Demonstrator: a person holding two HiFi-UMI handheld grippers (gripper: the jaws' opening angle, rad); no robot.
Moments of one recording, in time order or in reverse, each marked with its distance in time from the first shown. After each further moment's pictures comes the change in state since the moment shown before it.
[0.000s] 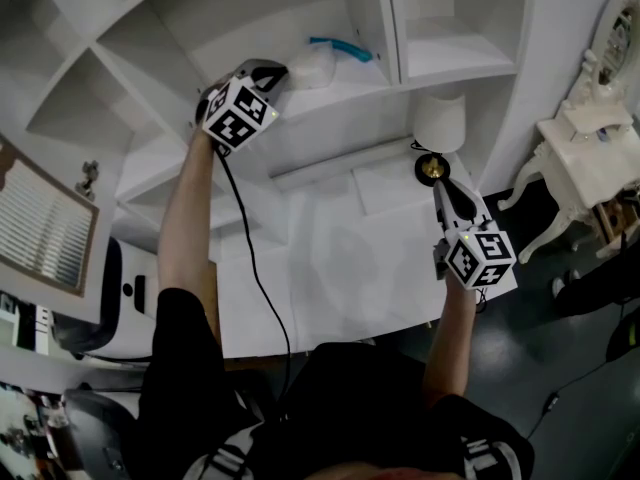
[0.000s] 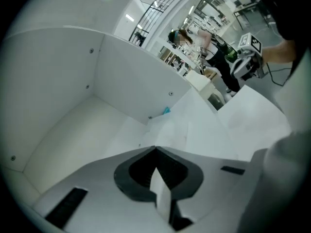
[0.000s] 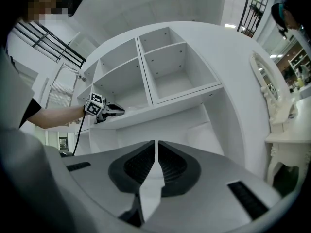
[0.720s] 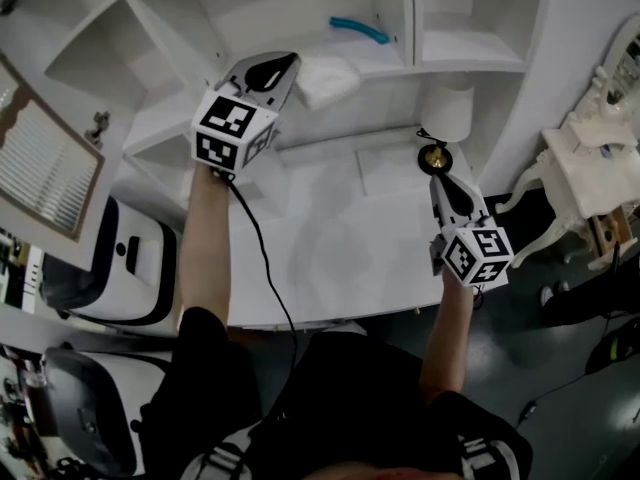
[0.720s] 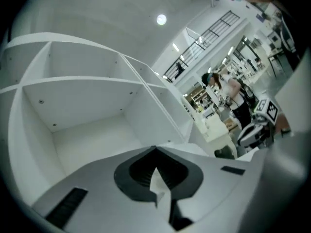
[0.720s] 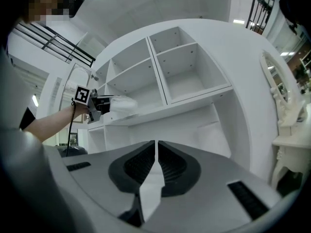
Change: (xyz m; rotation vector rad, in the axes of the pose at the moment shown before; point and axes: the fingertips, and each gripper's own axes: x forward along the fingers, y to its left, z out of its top) left arm -0.126 -0.033 0.071 -0.473 -0.313 0.167; right arm -0.033 0.034 -0.005 -0.041 0.030 0.105
